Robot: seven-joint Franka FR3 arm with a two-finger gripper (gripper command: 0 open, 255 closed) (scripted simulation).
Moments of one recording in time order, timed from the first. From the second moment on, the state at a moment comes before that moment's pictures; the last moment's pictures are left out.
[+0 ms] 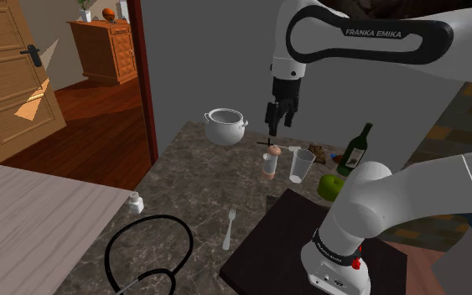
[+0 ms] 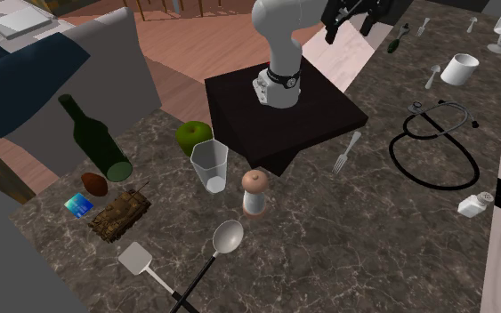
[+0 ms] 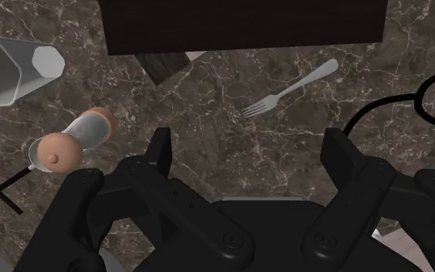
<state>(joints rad) -0.02 -0.77 -0.06 -2.43 -0.04 1.53 -0.01</state>
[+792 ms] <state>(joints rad) -0.06 -0.60 -0.25 -2.52 -0.18 1.81 -0.25</state>
